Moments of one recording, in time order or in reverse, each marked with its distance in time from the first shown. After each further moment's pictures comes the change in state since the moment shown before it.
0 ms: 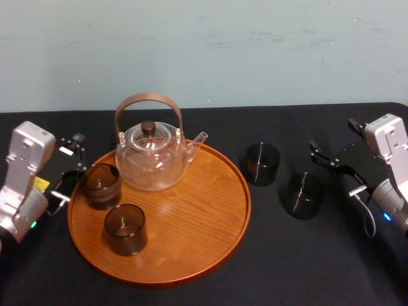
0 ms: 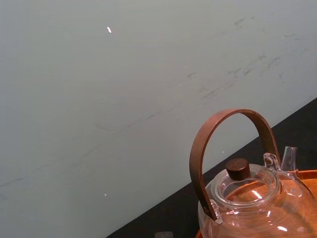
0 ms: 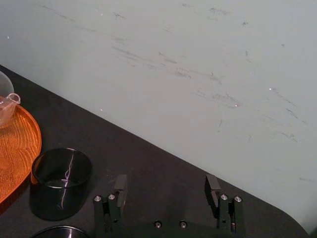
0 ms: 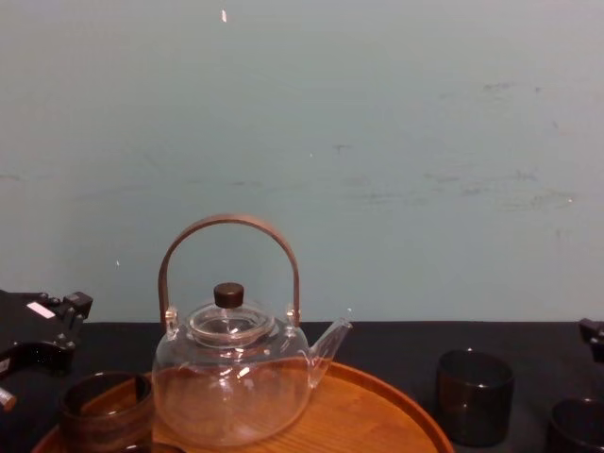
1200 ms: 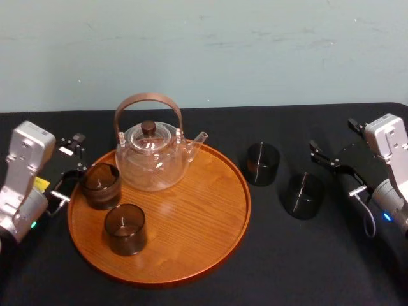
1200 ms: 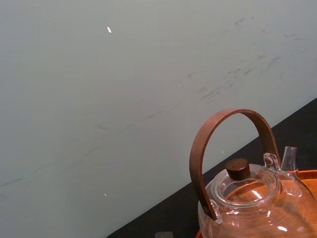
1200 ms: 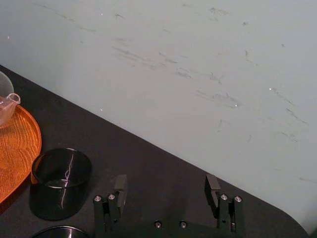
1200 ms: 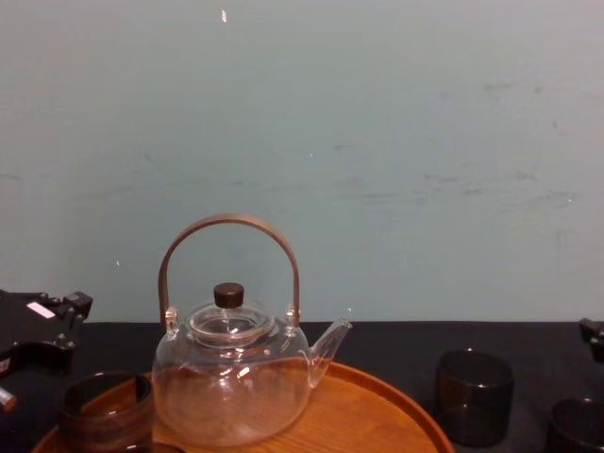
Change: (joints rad) left arm 0.000 0.000 0.000 0.000 0.000 0.000 0.000; right arm 0.000 0.000 0.000 0.000 0.000 0.000 0.000
